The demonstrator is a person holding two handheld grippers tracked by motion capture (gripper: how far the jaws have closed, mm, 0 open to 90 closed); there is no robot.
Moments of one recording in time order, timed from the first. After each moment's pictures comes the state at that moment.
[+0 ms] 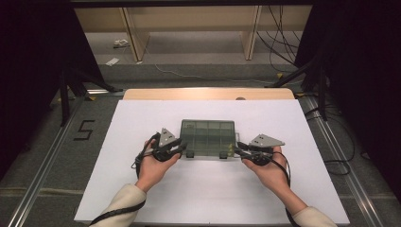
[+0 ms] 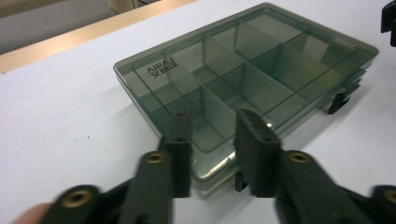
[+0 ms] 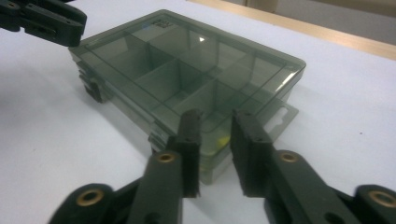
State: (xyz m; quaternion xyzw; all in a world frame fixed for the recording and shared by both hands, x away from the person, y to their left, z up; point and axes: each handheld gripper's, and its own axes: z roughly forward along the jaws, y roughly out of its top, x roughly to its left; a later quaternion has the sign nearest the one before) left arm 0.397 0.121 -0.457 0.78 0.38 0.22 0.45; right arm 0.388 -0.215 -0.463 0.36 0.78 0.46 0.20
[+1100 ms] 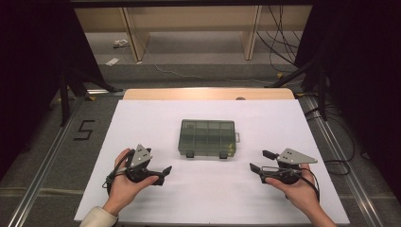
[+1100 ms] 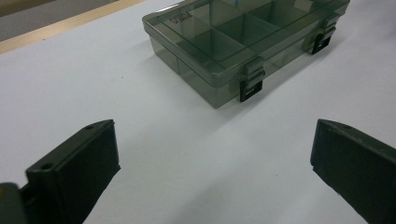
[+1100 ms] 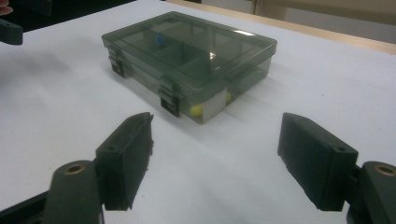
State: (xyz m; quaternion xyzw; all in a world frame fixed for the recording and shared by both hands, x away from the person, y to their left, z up) left arm 0.344 0.179 -0.462 0.79 0.37 0.22 0.43; right arm 0.342 -0.275 -0.464 0.35 0.77 0.49 0.19
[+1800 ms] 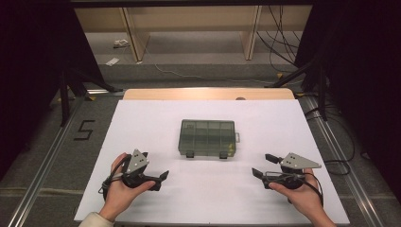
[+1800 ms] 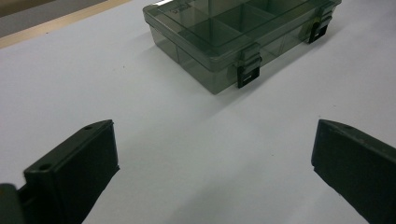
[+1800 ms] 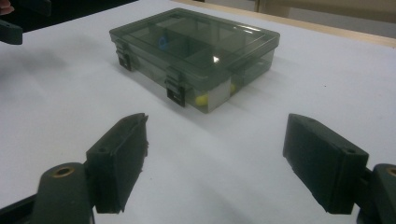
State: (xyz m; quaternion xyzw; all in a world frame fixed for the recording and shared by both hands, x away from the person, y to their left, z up) left arm 0.333 0.185 -0.466 0.79 0.37 0.22 0.43; right arm 0.332 -0.282 -0.469 0.35 0.77 0.50 0.19
